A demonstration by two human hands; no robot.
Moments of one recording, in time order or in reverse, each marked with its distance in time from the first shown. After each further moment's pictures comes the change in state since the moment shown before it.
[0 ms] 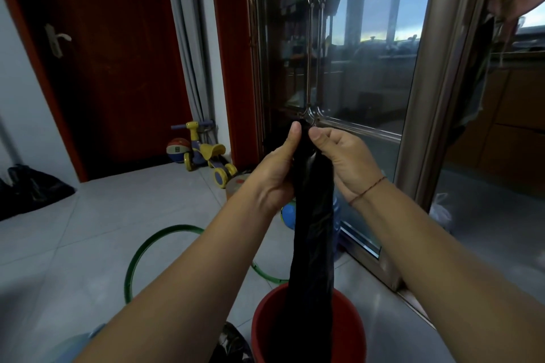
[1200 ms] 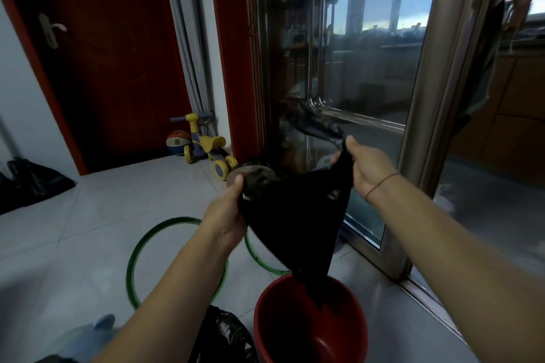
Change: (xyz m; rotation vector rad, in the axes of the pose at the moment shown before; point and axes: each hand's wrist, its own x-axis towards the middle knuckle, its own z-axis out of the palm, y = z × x) left_hand -0.027 -0.041 -0.097 -0.111 0.387 -0.005; right_hand 0.020 0.034 -0.043 0.214 0.362 0.293
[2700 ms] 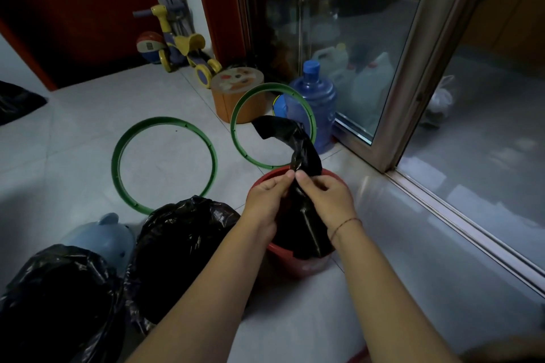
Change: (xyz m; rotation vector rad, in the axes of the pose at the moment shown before) left_hand -0.040 -0.178 -0.037 0.233 0.043 -0.248; right_hand -0.136 0.187 -0.087 -0.650 0.091 0.269
